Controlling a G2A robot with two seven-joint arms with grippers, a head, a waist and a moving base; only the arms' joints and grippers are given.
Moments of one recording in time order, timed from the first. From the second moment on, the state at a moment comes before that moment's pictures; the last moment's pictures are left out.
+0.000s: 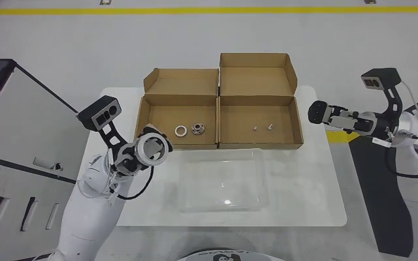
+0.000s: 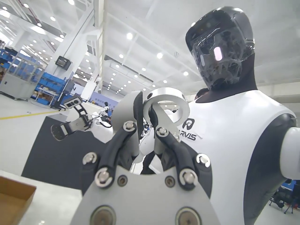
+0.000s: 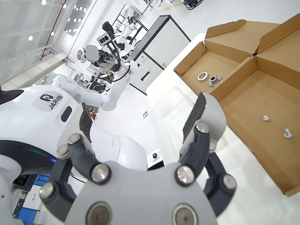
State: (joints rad) left arm 1.49 -1.14 -1.40 -1.99 -0.58 -0.99 -0.82; right arm -1.30 -0.85 1.73 -1.67 0.59 -0.42 1.40
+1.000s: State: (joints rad) left arm 1.48 -1.14 -1.39 -2.03 -0.68 -1.01 -0.81; right arm -1.30 -0.85 1.73 -1.67 0.59 -0.42 1.40
